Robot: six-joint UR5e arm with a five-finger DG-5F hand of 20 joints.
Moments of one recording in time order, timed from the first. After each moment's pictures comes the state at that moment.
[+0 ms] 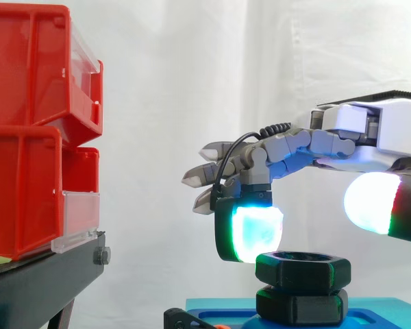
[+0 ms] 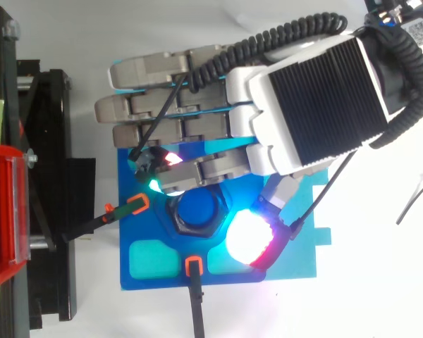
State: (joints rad) arm -0.07 -2.27 -1.20 -2.70 -2.10 -1.62
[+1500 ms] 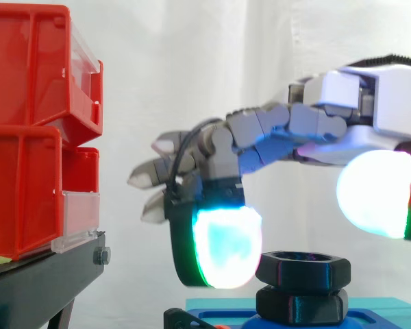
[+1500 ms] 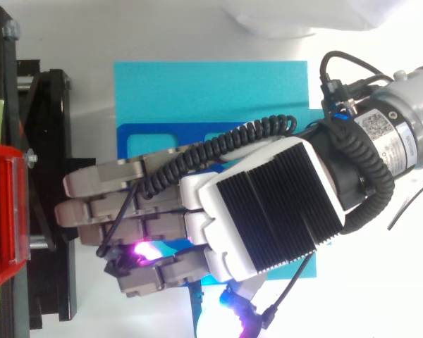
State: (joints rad) arm 0.04 -2.32 -1.10 -2.79 -2.04 -1.58
